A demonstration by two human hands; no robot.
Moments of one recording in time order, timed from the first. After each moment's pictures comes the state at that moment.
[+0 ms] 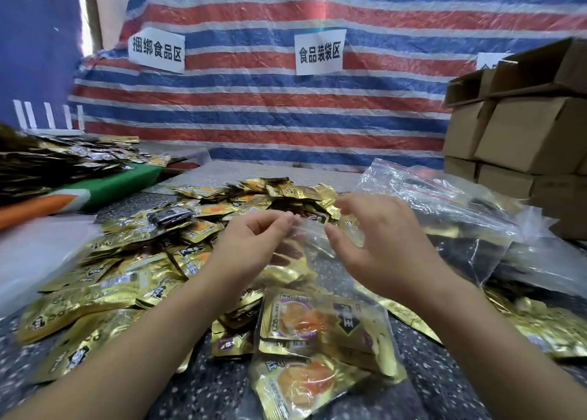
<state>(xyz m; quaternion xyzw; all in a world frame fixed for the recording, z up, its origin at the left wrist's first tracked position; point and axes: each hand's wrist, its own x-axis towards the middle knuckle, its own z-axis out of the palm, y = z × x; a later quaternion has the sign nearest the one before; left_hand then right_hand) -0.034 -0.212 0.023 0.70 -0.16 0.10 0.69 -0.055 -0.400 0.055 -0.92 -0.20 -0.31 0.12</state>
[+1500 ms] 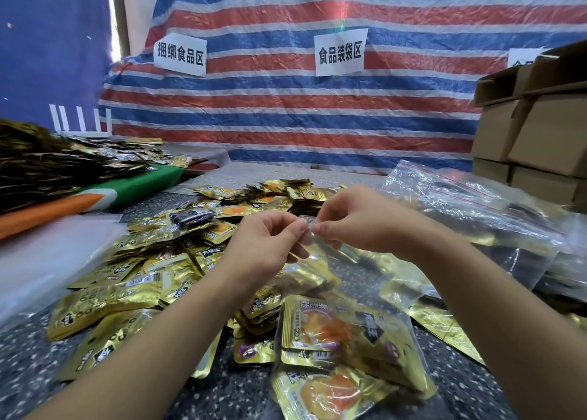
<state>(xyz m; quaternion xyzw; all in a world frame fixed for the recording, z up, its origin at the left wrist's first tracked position) -0.024 -0.198 0.022 0.74 -0.15 0.14 0.64 -0.010 -0.361 0.087 -0.93 -0.21 -0.04 0.28</state>
